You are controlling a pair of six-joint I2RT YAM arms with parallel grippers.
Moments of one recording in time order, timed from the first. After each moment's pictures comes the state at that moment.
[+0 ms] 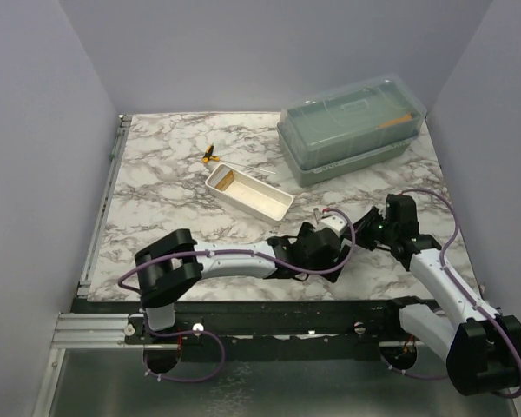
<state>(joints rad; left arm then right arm) -1.25 1.75 1.12 -0.11 -0.24 -0.52 0.13 0.97 0.50 -0.31 -0.34 0.88</state>
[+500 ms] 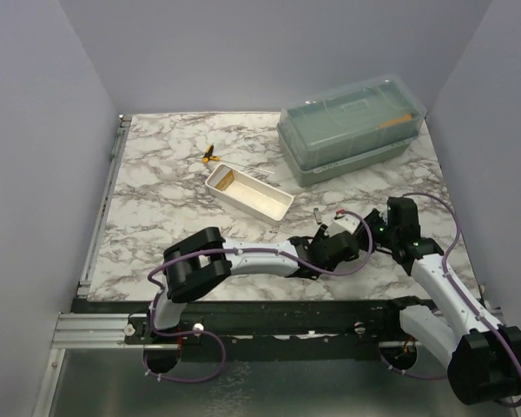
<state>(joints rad) -1.28 1.97 1.34 -0.20 -0.46 -0.46 0.15 0.91 0.49 -0.35 -0.35 0.95</state>
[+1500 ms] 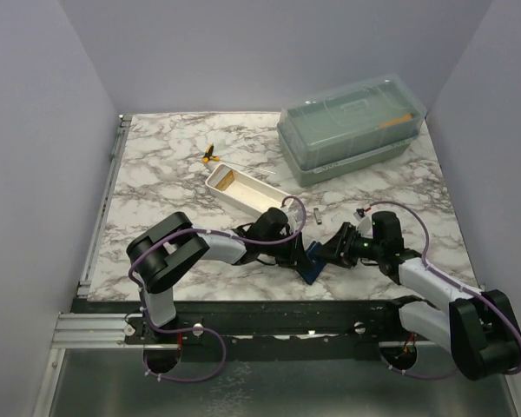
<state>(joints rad) -0.93 1.80 0.78 0.37 0.50 -0.86 0.24 1.06 0.27 0.06 -0.69 0.86</state>
